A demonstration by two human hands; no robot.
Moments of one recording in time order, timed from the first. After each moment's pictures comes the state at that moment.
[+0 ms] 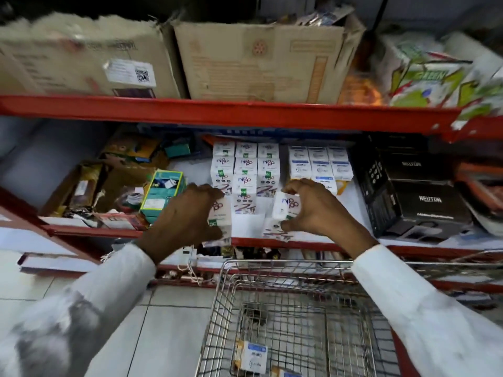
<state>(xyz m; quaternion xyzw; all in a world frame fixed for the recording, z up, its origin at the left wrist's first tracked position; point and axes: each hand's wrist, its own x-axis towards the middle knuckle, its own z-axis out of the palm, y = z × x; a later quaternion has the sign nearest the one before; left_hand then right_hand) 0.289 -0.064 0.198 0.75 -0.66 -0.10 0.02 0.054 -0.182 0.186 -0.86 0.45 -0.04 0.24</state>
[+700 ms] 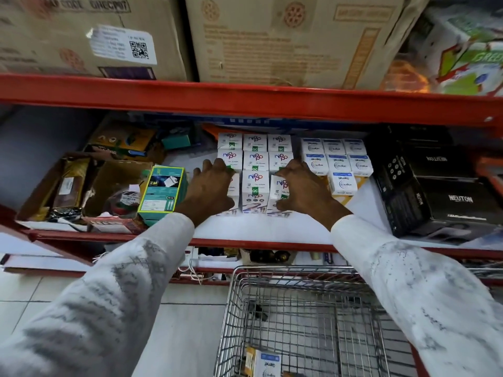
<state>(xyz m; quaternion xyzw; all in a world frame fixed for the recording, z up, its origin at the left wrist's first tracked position) 0.343 -0.173 0.125 0.75 -0.66 -0.04 -0.01 0.137 -0.256 0.126 -0.89 0.45 -0.01 0.11</state>
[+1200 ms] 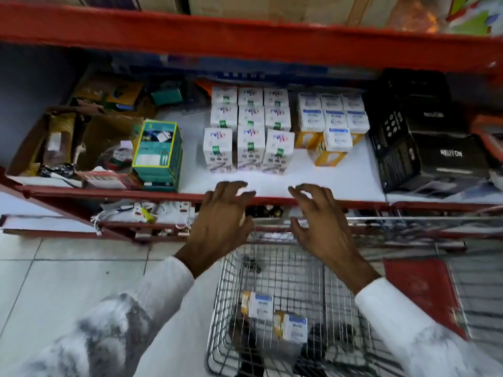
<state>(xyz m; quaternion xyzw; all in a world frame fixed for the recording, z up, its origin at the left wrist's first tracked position) 0.290 -0.062 0.107 0.69 -0.70 -0.04 0.18 0.072 -0.138 0.101 -0.89 0.41 -0.16 0.06</state>
